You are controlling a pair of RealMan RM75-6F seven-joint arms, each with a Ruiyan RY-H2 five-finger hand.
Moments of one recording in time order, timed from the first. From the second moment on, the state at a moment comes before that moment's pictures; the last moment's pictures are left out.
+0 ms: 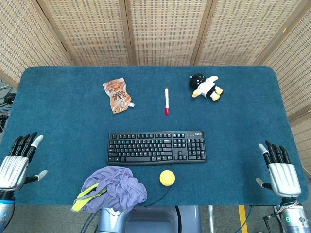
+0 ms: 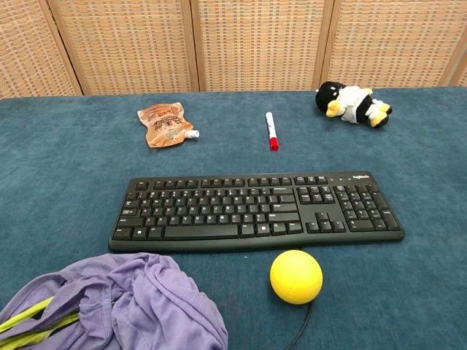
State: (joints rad) left arm -0.12 -1.16 -0.01 -1.61 1.57 1.48 0.08; right arm 0.09 -1.17 0.05 -1.63 -1.46 1.42 -0.20
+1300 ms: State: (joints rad) left arm -0.12 -1.17 0.00 -1.59 1.57 1.47 0.06; right arm 0.65 -1.18 0.28 -1.97 -0.75 1.07 -0.91
